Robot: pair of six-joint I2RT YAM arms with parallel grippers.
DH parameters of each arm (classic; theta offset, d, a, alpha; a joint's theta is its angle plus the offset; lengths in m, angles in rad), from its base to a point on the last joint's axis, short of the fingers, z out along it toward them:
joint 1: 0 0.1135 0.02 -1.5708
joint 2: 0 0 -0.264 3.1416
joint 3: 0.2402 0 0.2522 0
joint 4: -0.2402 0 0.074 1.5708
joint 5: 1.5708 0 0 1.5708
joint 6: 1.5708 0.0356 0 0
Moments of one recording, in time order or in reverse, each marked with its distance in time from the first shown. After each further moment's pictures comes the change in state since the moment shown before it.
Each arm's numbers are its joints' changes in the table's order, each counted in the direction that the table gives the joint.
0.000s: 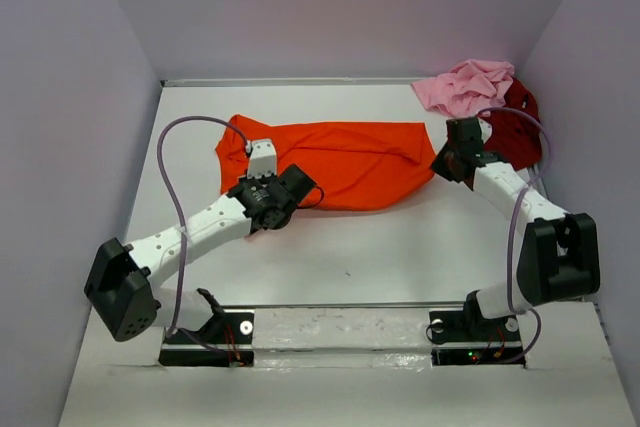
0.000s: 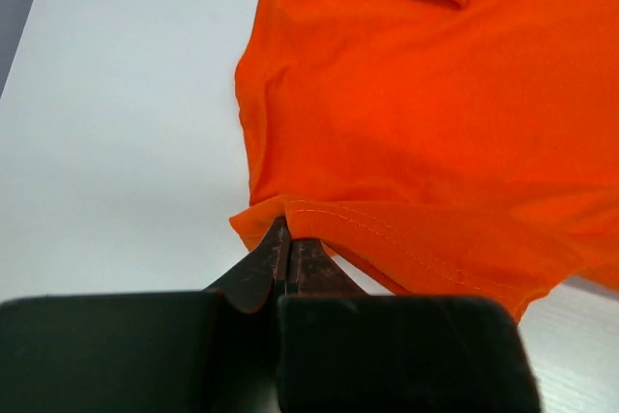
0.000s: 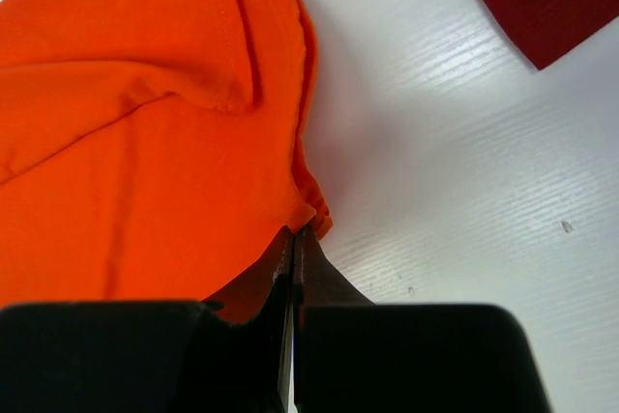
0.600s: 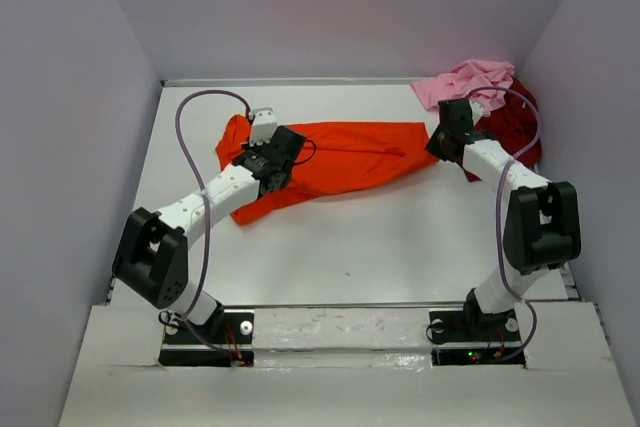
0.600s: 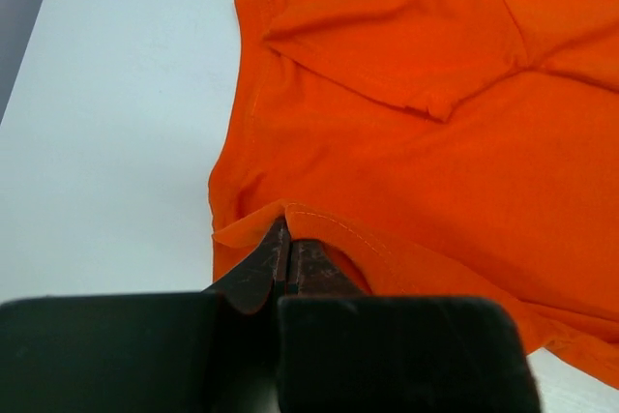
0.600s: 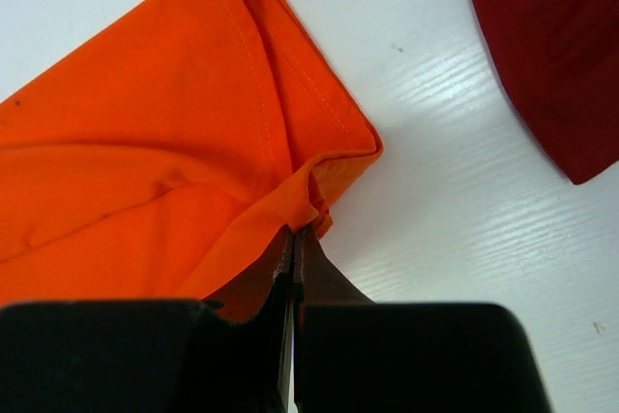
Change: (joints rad) left arm 0.258 0.197 0.090 0.378 0.097 0.359; right arm 0.000 0.203 0.188 0.048 0.047 -0.050
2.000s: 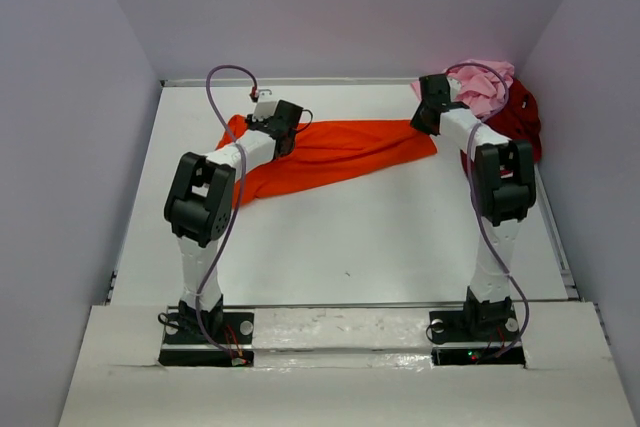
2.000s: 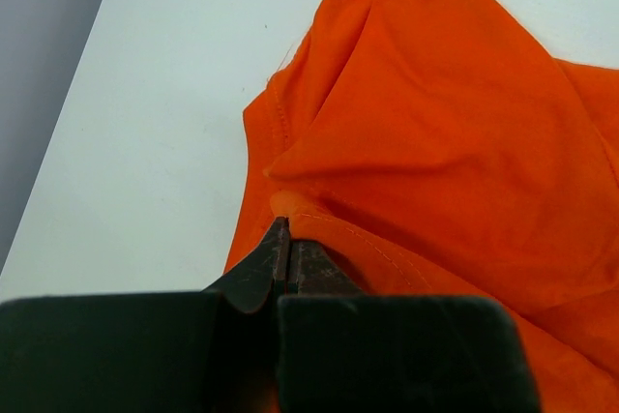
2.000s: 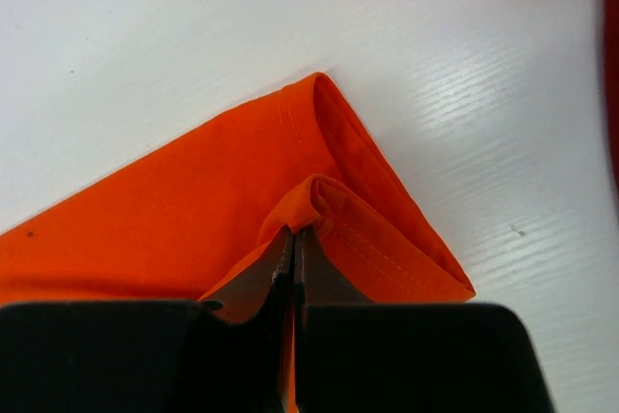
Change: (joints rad) left arm 0.189 0.478 0.320 0.159 -0.092 0.181; right arm 0.000 0.445 0.462 -0.018 0.012 -0.049
